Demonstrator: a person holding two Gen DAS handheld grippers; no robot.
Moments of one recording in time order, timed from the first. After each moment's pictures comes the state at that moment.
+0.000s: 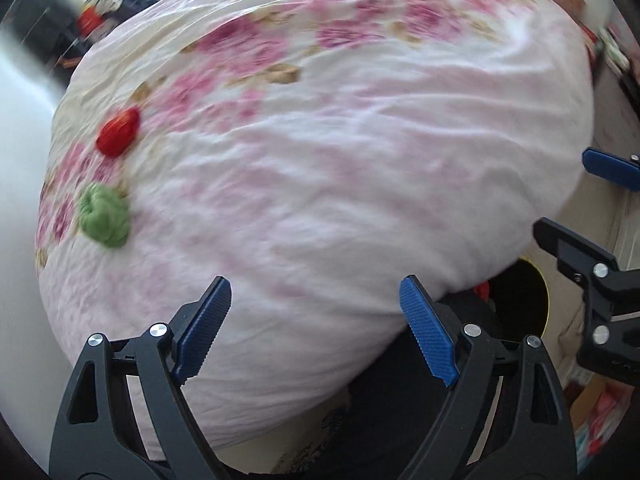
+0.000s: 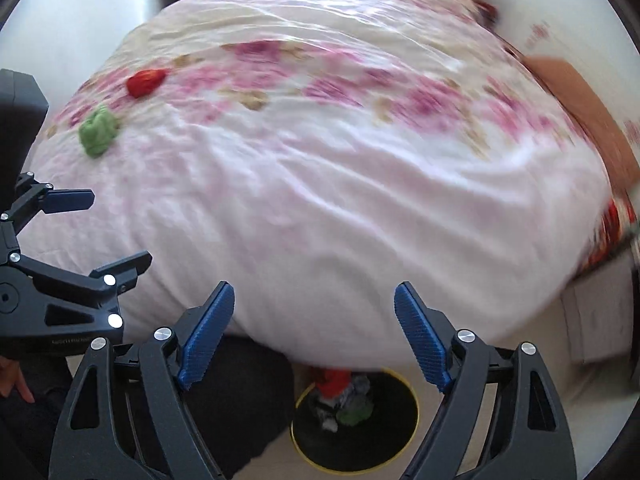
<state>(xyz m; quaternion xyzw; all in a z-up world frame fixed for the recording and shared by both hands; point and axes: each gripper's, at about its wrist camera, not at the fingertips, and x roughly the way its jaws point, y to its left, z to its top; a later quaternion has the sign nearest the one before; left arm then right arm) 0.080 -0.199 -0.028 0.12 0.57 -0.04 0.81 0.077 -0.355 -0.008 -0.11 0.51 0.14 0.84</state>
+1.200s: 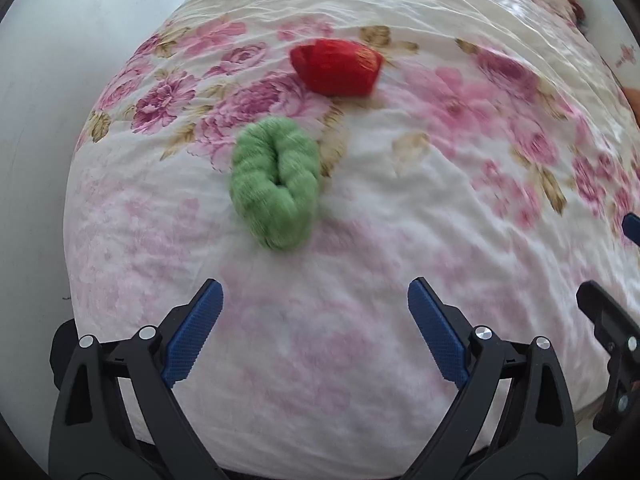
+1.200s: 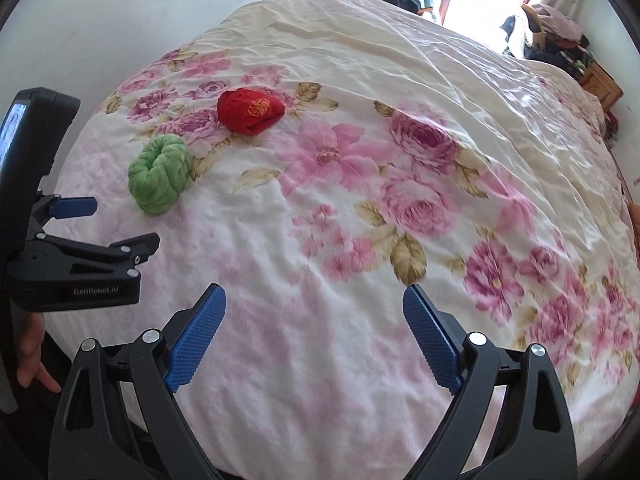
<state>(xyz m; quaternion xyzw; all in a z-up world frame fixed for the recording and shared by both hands) 0.161 0.000 -0.046 -0.10 0.58 0.19 0.79 0.218 -0.175 -0.001 -0.21 0.48 0.32 0.79</state>
